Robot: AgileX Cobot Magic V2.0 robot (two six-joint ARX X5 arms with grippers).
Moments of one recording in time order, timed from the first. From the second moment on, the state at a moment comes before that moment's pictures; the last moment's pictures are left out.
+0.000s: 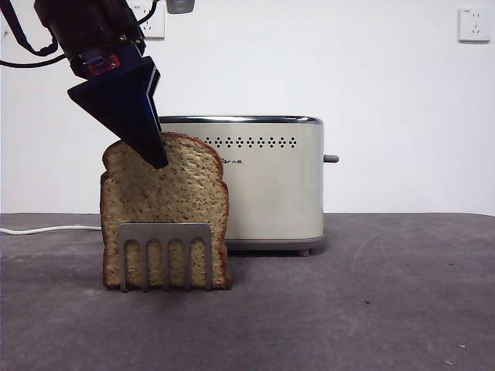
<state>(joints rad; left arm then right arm) -0.63 1.43 1.14 -0.75 0.13 0.71 0.10 0.70 1.09 -1.11 -0.42 -0.12</state>
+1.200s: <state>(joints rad) -0.63 1.39 1.67 -1.04 0.13 0.71 0.10 0.73 1.09 -1.11 -0.42 -0.12</state>
